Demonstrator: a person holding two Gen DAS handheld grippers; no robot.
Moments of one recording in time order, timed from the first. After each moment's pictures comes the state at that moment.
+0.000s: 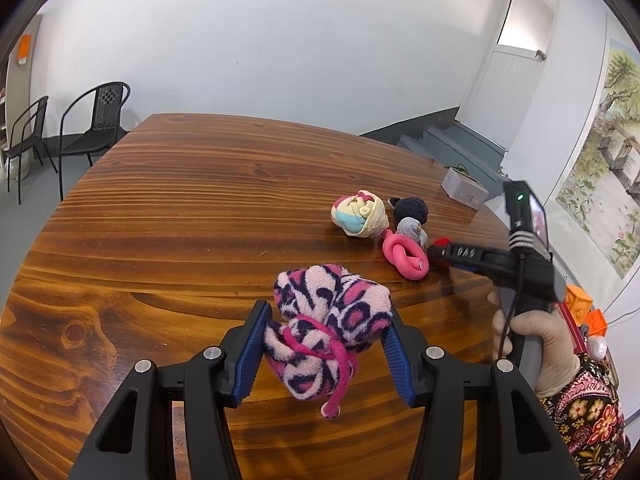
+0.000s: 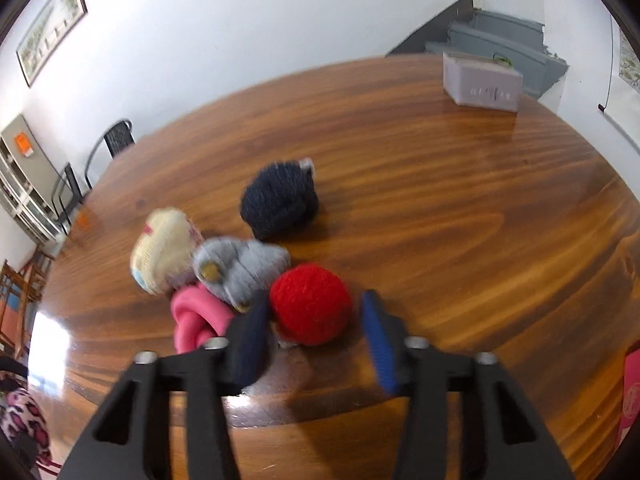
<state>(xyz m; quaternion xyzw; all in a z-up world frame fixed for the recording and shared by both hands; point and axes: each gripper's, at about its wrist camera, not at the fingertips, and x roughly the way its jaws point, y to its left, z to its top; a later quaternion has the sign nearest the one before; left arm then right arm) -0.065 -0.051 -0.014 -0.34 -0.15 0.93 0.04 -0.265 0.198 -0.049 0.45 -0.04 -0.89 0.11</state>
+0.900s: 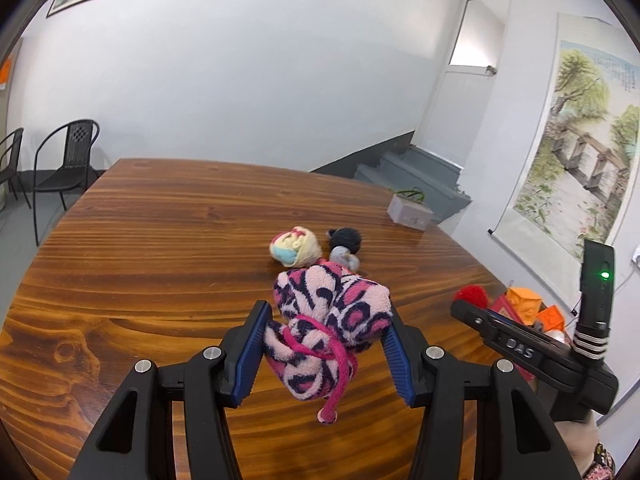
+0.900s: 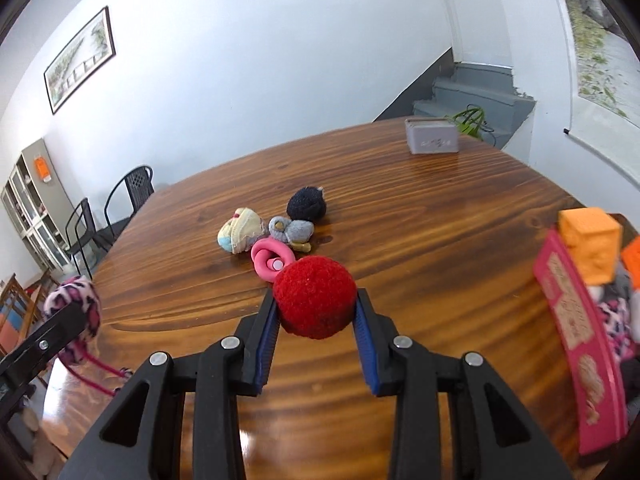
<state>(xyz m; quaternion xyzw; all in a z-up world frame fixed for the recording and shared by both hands) -0.016 -0.015 0.031 -0.26 -0.13 0.95 0.10 -0.090 0.233 0.019 0.32 -0.07 -0.94 0.11</state>
